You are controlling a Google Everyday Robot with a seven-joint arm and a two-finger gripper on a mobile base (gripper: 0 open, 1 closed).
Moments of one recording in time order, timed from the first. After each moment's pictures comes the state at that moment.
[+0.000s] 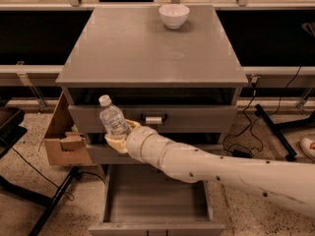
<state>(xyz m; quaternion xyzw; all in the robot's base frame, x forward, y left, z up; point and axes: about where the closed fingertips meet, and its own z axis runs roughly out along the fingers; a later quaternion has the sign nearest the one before) 0.565 0.117 0.703 -0.35 0.72 0.22 0.56</state>
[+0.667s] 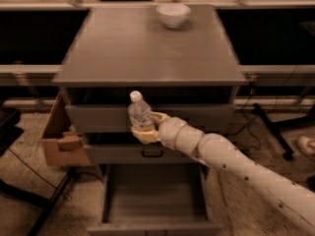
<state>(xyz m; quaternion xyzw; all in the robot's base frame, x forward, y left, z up) 0.622 0.017 0.689 -0.36 0.67 0.23 0.61</state>
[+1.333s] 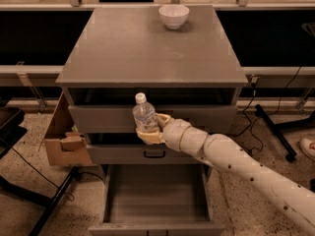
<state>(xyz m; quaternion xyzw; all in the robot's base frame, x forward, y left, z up) 0.618 0.014 0.690 -0.36 0.67 0.25 0.60</state>
